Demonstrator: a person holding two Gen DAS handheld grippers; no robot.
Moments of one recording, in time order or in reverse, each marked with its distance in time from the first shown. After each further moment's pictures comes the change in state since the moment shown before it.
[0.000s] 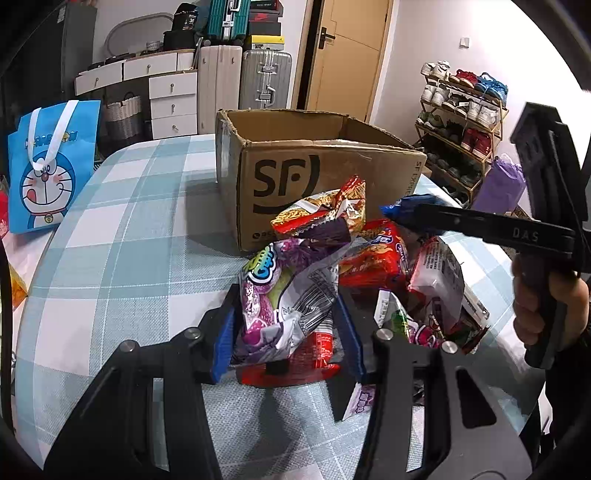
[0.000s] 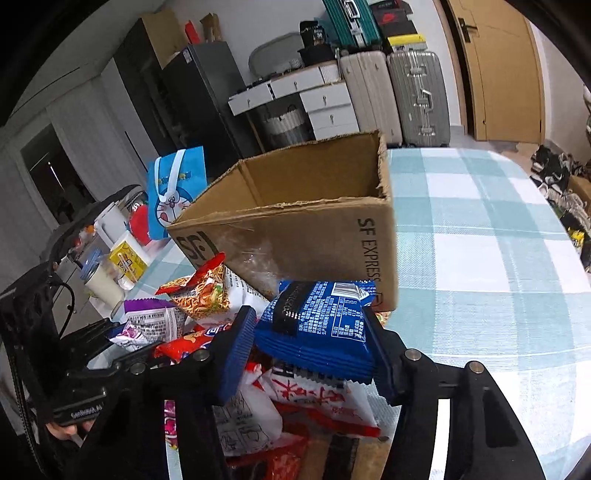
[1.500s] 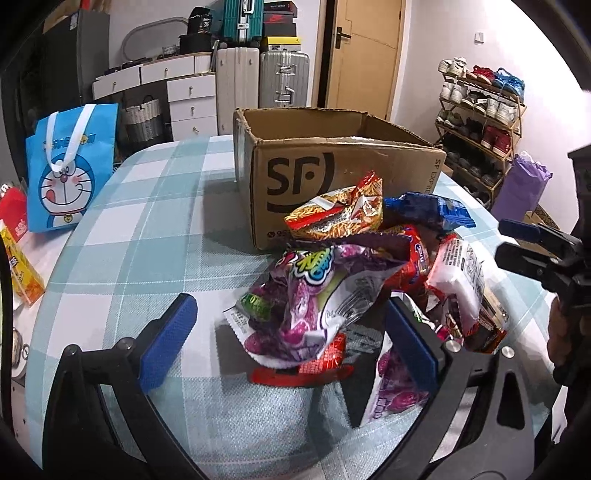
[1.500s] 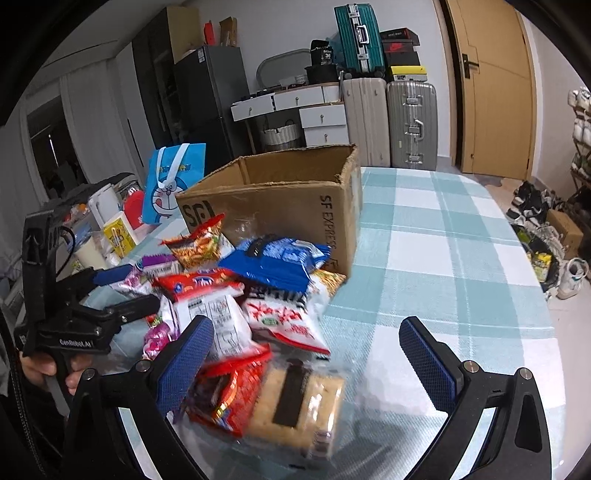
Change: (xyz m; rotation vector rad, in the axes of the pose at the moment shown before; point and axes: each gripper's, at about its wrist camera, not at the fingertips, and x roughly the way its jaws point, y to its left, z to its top) left arm 0.009 -0.003 0.000 0.006 0.002 0.098; right arm -0.054 -0.001 -0.046 -0.114 -0.064 -0.088
